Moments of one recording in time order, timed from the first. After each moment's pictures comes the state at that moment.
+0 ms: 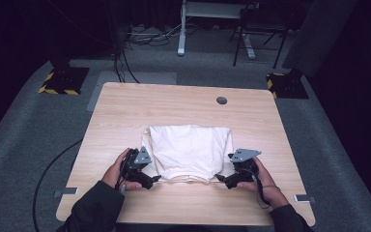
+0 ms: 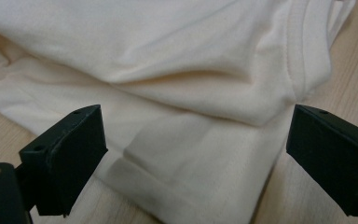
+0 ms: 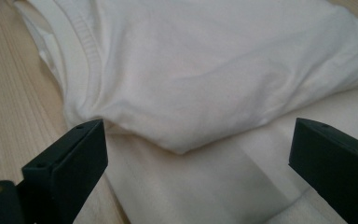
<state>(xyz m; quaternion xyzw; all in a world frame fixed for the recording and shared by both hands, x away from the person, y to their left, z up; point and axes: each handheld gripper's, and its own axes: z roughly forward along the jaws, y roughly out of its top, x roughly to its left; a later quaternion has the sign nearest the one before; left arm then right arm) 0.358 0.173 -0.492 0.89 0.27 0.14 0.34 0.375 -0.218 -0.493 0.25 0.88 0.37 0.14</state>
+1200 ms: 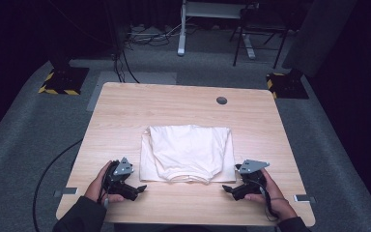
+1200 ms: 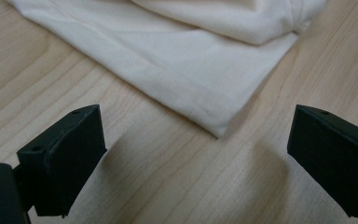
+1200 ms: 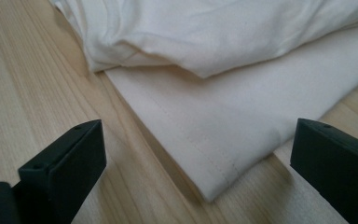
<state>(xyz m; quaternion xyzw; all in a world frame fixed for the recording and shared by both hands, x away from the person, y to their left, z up) 0.329 0.215 -0.504 0.87 0.32 0.12 0.36 0.346 -0.237 -0.507 0.28 0.88 0.37 0.13</state>
